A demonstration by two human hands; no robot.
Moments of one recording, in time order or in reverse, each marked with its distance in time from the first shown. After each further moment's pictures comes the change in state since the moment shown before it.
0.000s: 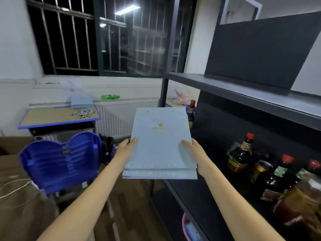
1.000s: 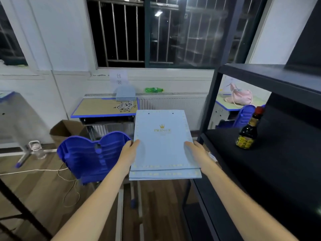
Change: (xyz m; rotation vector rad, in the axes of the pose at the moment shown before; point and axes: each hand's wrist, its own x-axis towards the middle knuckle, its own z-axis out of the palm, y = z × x) left_hand 0.157 -0.024 -0.051 0.055 0.347 -0.125; right_hand 0.230 0.023 0.102 -0.051 -0.333 0.117
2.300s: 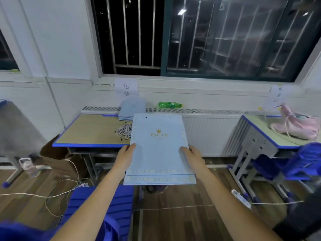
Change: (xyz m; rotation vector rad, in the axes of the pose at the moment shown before) left_hand 0.413 0.092 0.021 -0.048 0.164 -0.022; right_hand 0.440 -0.093 0.081 -0.121 -0.099 -0.151
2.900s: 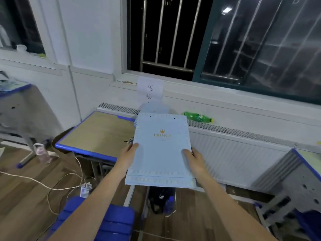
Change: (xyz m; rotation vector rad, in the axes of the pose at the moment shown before) left_hand 0.189 0.022 -0.007 -0.143 0.183 -0.039; right_hand 0.225 -0.013 0.078 -0.072 -0.197 -0.058
